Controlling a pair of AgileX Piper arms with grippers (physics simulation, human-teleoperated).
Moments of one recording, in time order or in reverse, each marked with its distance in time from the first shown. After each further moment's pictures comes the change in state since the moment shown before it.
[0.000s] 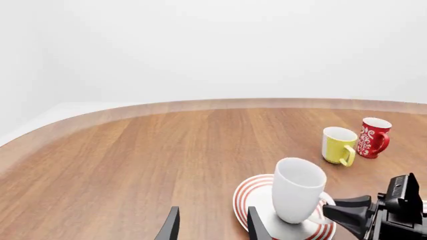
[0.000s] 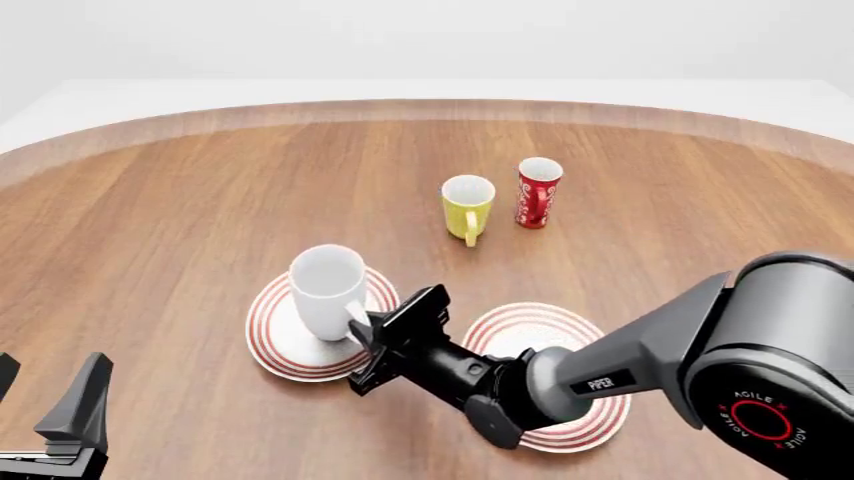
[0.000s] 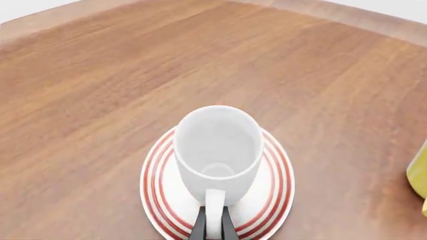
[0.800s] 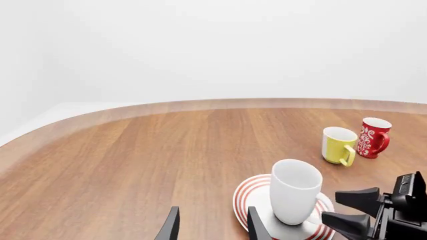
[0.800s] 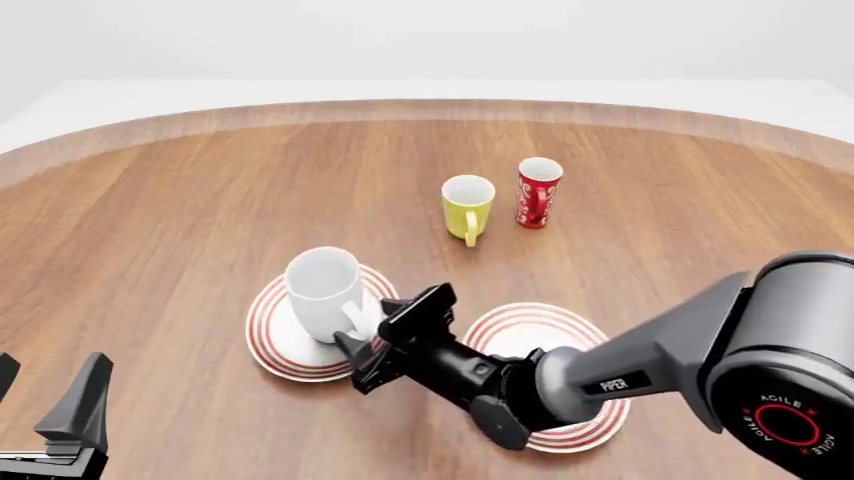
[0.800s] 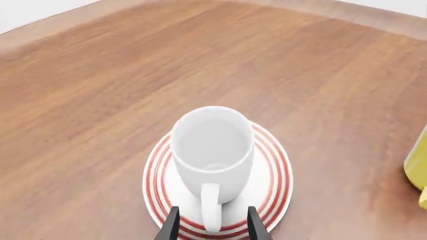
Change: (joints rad) left arm 0.000 0.000 0.000 0.000 0.000; right arm -0.002 -0.032 0.026 0.006 0.033
